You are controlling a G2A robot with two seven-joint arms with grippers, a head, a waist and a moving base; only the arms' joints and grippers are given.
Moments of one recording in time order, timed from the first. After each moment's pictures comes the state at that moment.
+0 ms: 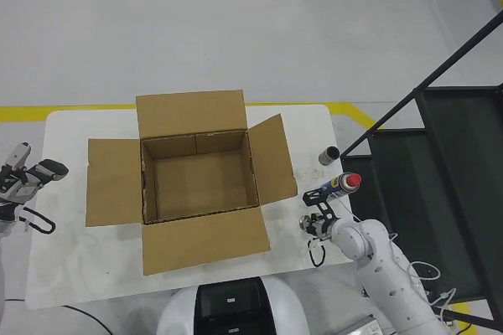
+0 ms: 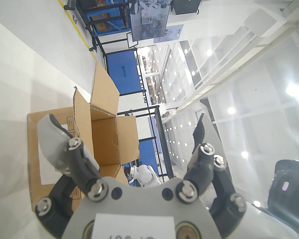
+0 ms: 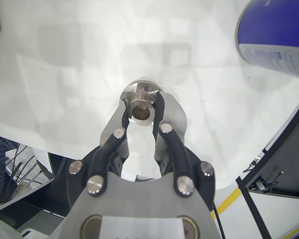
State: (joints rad) left arm 1.38 -0.95 -1.82 -1.32 -0.62 -0.38 -0.96; right arm -1.55 -1.18 1.38 -1.59 -1.07 -0.07 0.88
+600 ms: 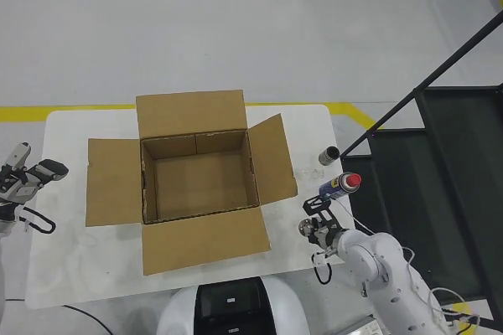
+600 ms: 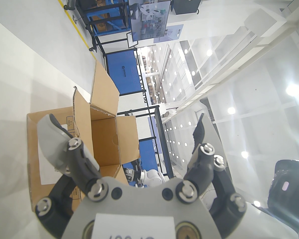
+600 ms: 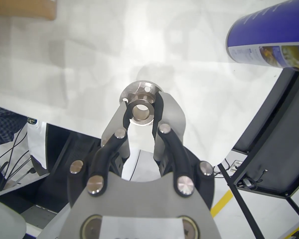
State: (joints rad) left arm 1.38 -0.95 -1.82 -1.32 -0.62 -0.38 -0.96; right arm -1.78 -1.15 1.47 -1.97 -1.10 -0.11 0.92
